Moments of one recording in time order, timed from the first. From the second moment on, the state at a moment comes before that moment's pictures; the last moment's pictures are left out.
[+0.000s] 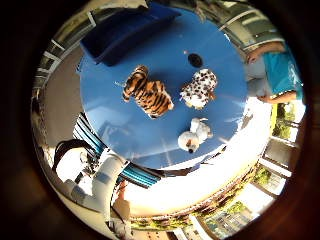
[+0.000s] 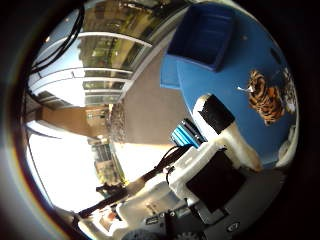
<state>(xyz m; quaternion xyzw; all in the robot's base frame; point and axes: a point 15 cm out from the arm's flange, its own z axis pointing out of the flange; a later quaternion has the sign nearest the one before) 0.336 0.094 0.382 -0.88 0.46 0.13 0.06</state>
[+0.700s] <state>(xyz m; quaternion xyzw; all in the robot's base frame) 0.424 0.022 0.394 -0.74 0.66 0.05 -0.05</state>
